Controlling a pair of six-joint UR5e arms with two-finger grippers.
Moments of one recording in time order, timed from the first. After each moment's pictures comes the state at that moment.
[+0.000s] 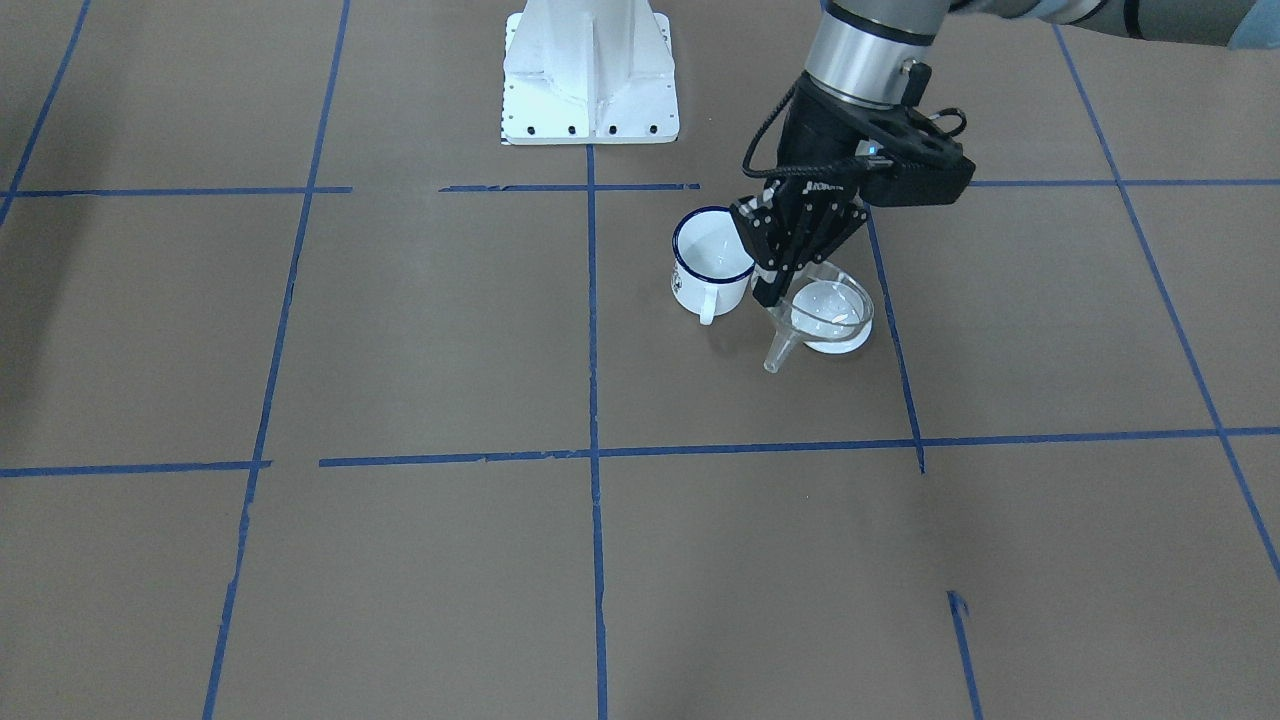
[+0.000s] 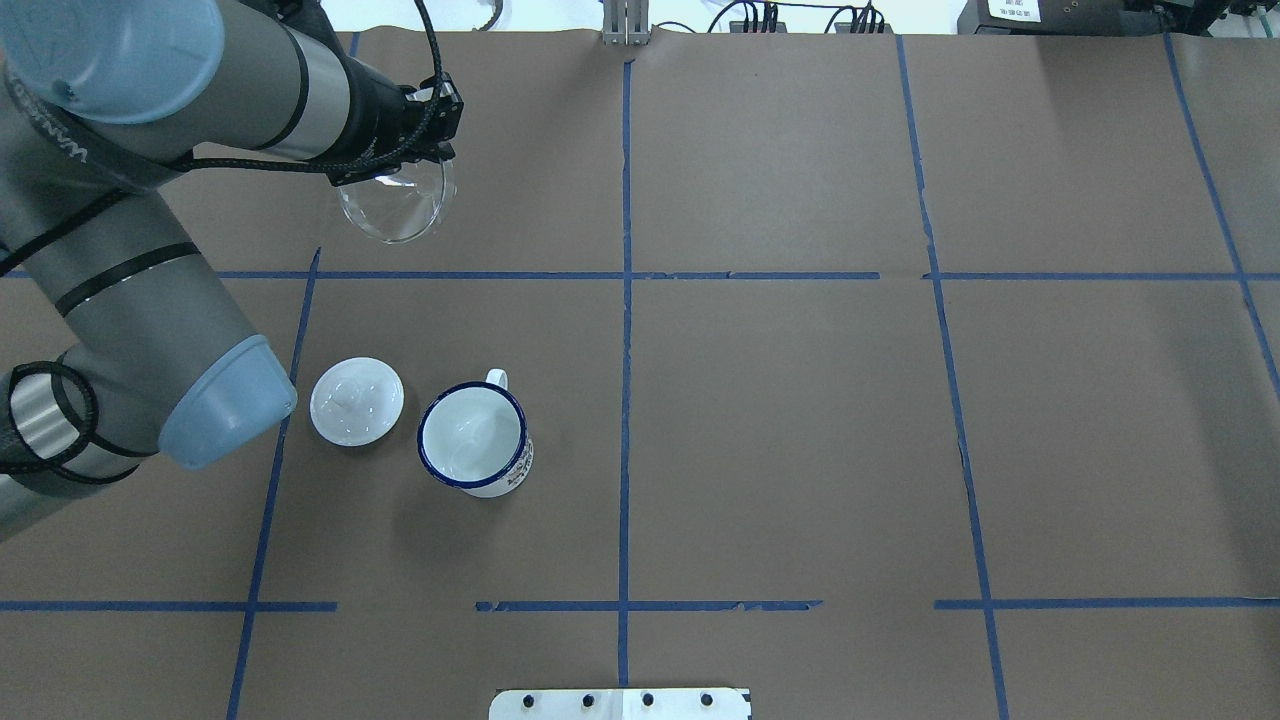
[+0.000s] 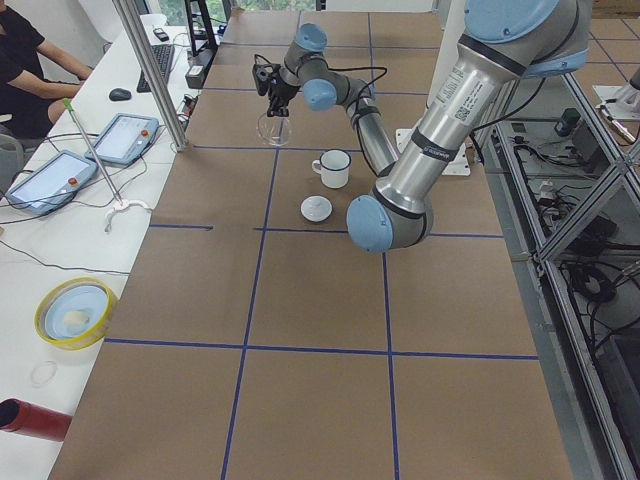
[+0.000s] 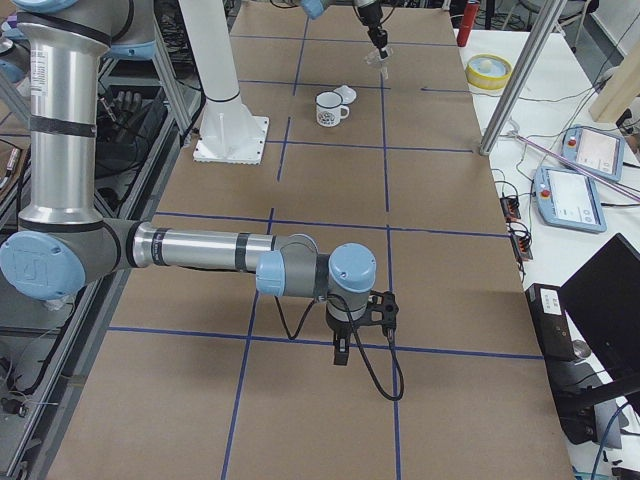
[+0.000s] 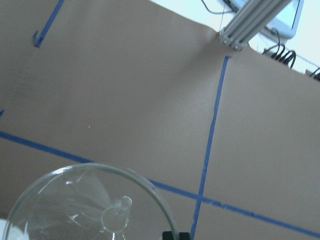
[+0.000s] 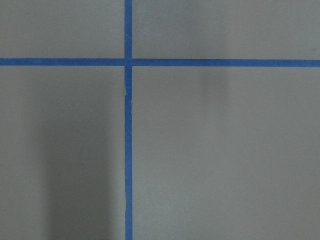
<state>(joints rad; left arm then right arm) -0.80 -2.17 -1.88 -1.80 -1.74 -1.63 1.57 -1.68 1.66 -1.57 2.29 0.01</state>
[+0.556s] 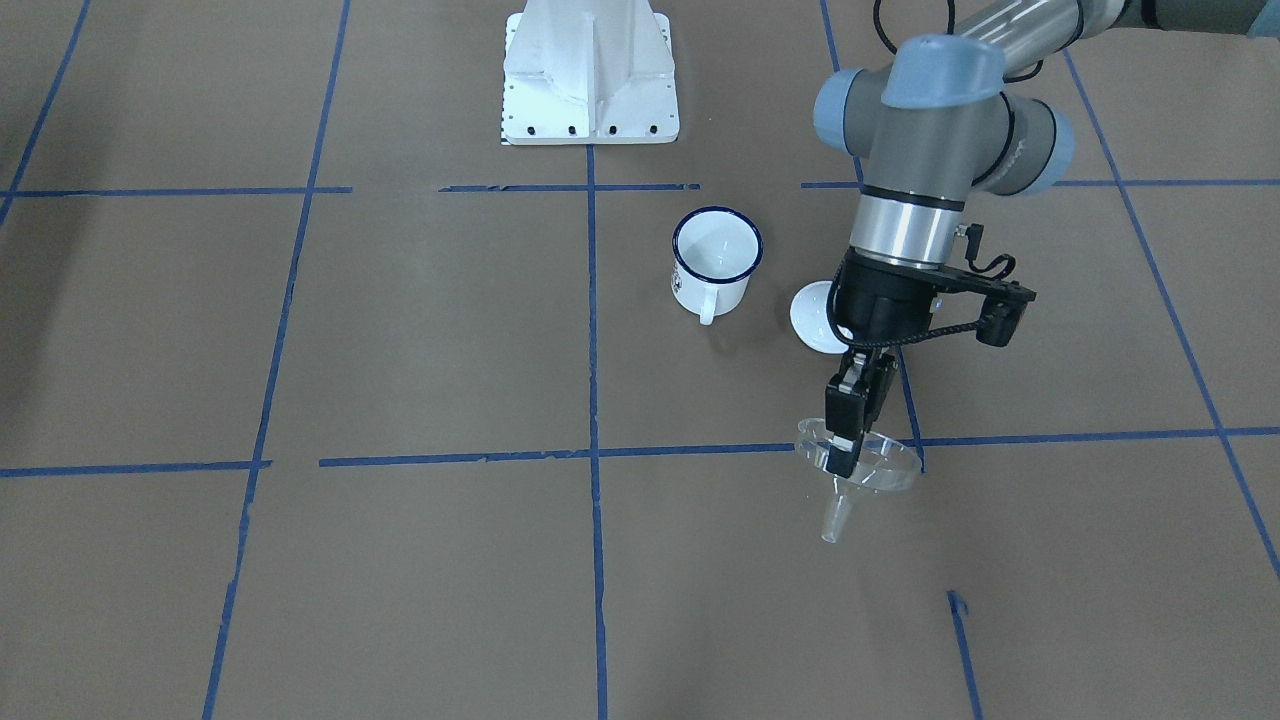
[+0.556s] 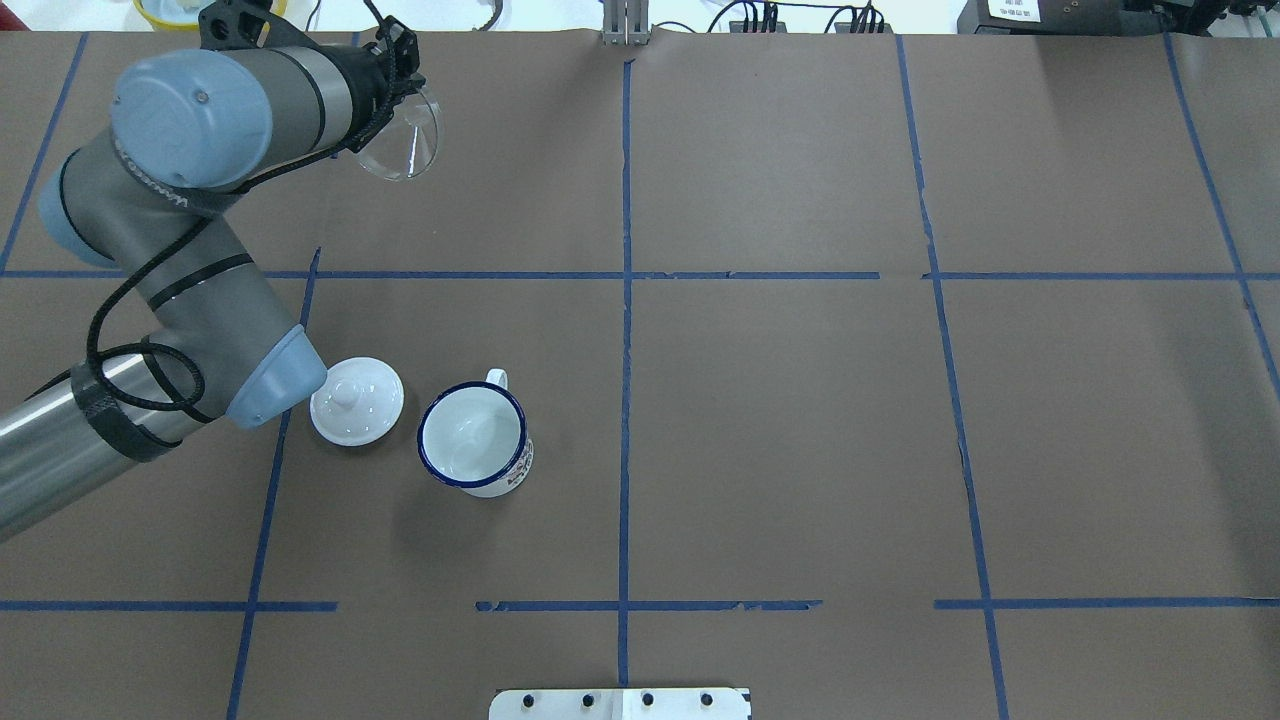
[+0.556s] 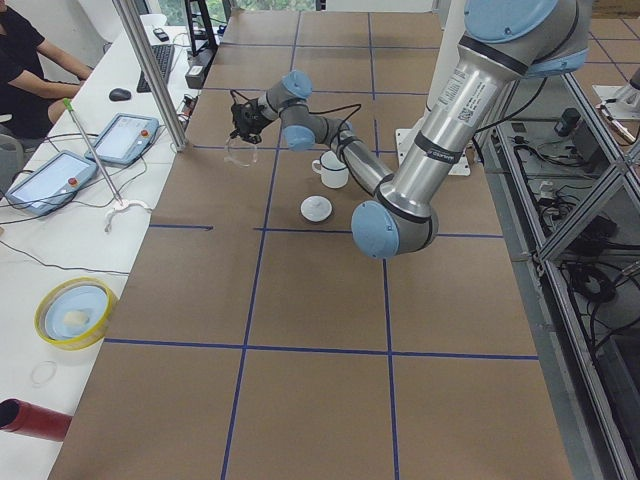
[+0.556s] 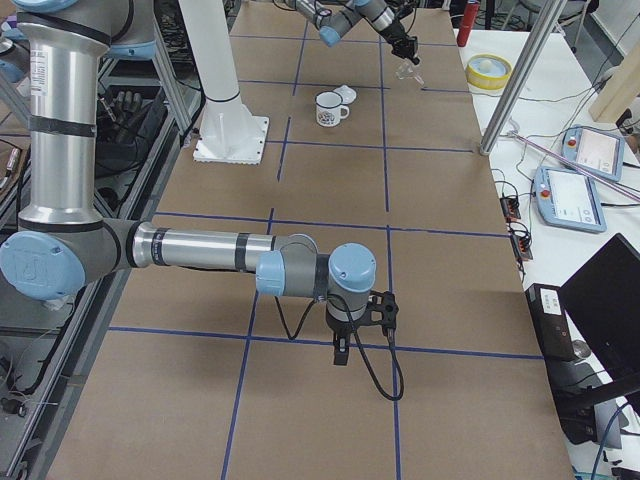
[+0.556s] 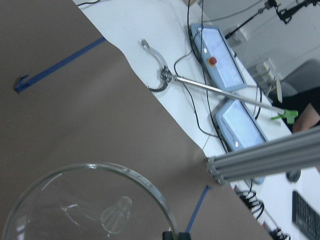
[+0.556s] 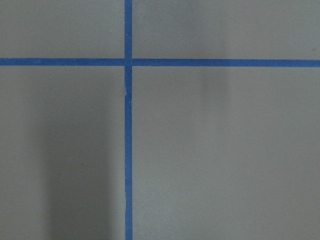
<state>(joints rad) -0.78 -2.13 -1.58 -2.21 -1.41 -2.02 1.57 -1.68 1.66 -1.57 2.29 0.01</state>
